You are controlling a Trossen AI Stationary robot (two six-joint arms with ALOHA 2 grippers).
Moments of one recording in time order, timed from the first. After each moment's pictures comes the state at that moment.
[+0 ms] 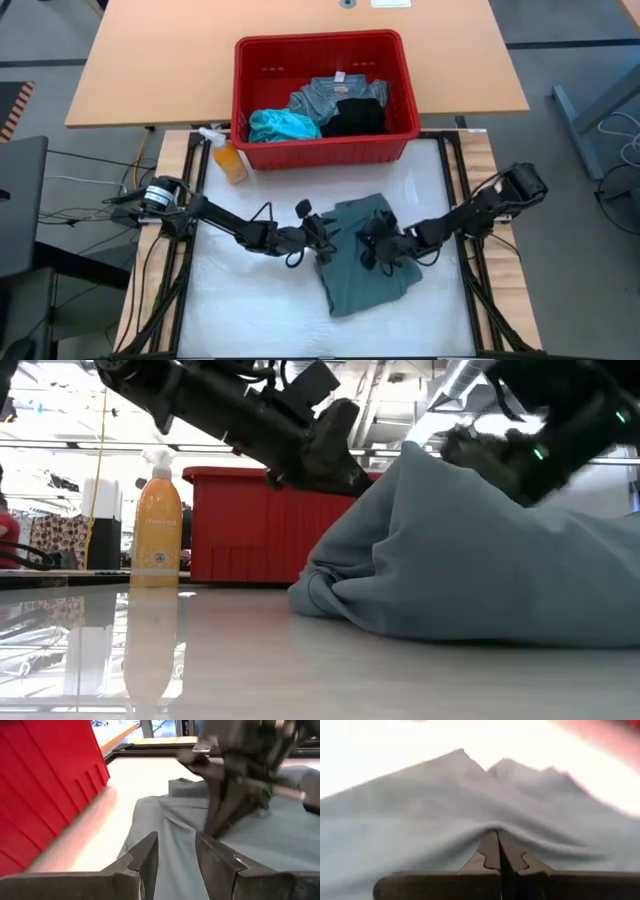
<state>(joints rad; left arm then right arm) -0.23 1.84 0.93 0.57 -0.65 -0.06 0.35 1.52 0.61 0.12 0.61 0.67</state>
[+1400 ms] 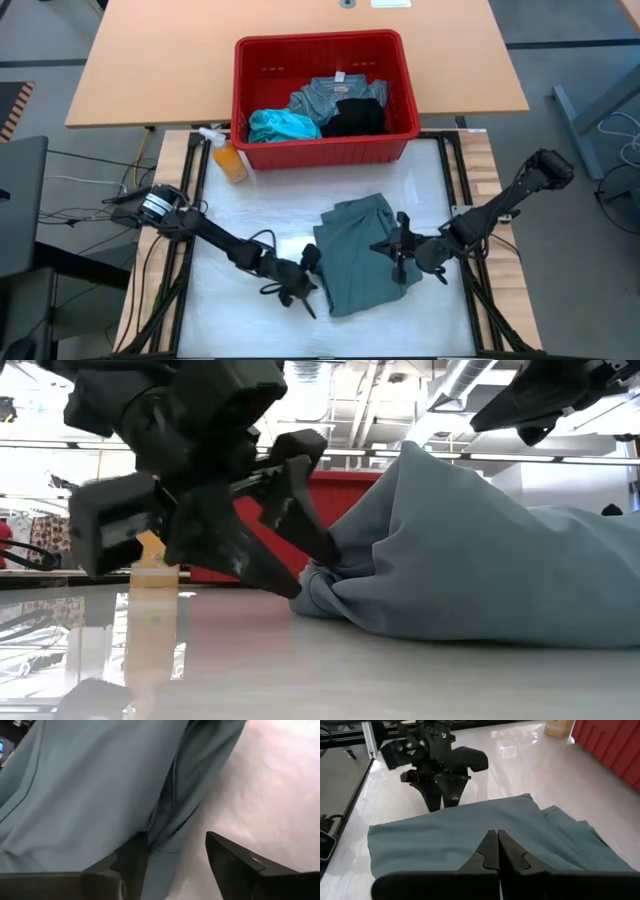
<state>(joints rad) -0.40 1.88 0.93 0.28 -0.23 0.51 0.57 1.13 0.66 -0.12 0.60 0.47</state>
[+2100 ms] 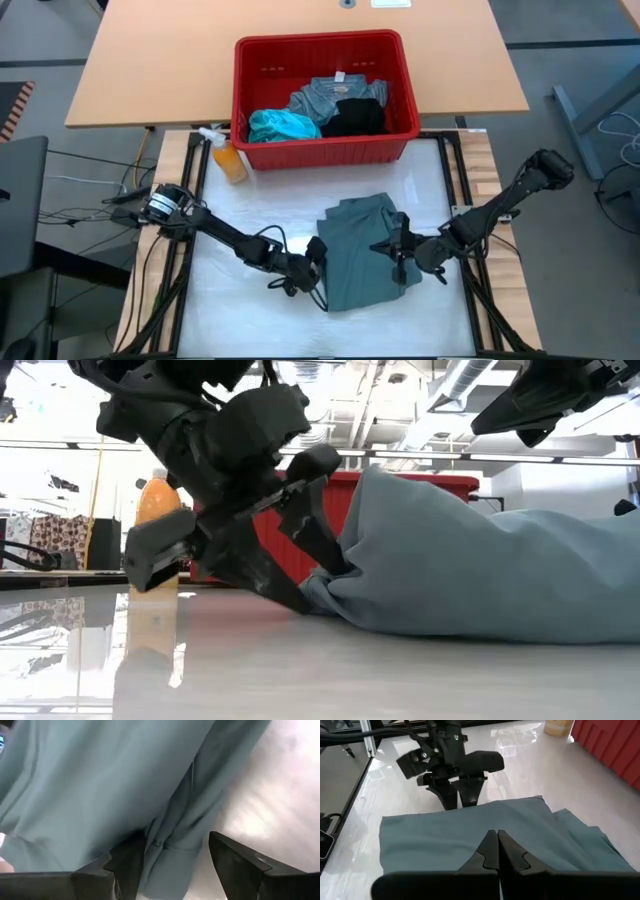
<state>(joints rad) -0.33 1.90 0.97 0.19 -0.25 0.62 0.57 1.13 0.66 -0.12 0.60 0.47</state>
